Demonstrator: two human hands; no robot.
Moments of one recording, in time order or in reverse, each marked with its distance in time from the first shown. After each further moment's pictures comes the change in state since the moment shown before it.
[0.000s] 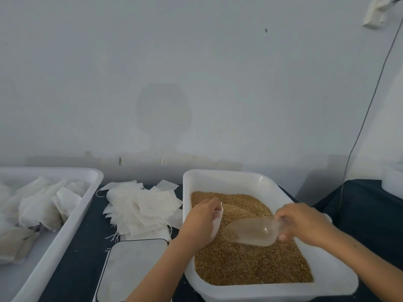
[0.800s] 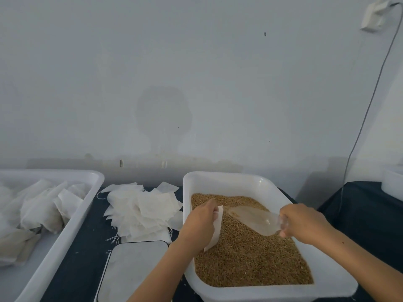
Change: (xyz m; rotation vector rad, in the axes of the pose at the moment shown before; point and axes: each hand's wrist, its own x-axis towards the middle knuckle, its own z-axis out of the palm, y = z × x) left_hand -0.002 0.001 -0.001 0.028 0.003 -0.028; right_hand 0.004 -0.005 -0.003 -0.181 -0.004 0.073
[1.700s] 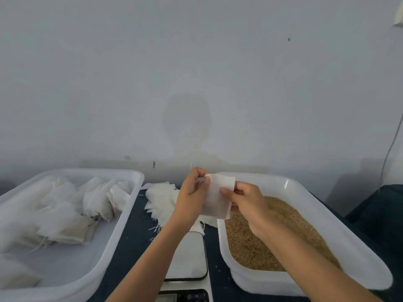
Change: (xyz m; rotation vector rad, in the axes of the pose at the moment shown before) left_hand -0.048 0.001 -0.106 -0.766 0.363 -0.071; right_hand -0.031 -0.164 -0.015 1.503 0.160 -0.290
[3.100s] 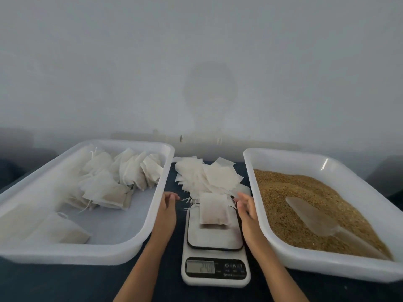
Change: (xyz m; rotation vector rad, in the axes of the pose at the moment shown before) left_hand -0.057 -0.115 -0.117 0.322 0.444 -0.268; right_hand -0.015 0.137 0.074 0.012 0.047 -0.062
